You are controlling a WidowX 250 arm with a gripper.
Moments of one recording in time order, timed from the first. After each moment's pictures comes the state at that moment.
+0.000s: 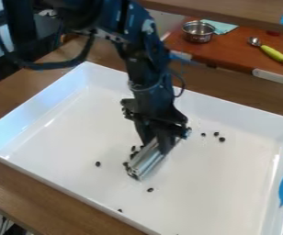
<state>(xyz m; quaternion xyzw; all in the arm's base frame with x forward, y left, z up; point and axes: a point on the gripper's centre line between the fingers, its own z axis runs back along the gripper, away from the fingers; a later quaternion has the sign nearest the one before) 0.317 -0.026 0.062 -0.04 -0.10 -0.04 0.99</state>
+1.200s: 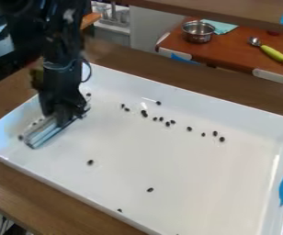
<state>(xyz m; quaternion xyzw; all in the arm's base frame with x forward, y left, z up) 0.285 0.124 0.065 0.13 -0.03 -0.02 0.99</state>
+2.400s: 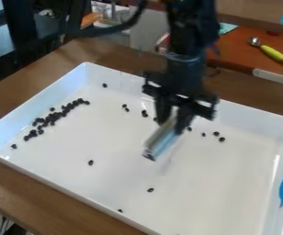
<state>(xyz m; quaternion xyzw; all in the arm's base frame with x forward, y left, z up) 0.334 -0.070 0.101 0.01 -0.07 -0.03 1.00</state>
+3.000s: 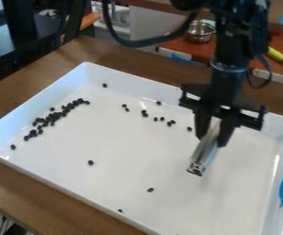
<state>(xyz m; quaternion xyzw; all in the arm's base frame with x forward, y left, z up) 0.342 -0.123 0.093 0.00 -0.06 0.00 1.00</state>
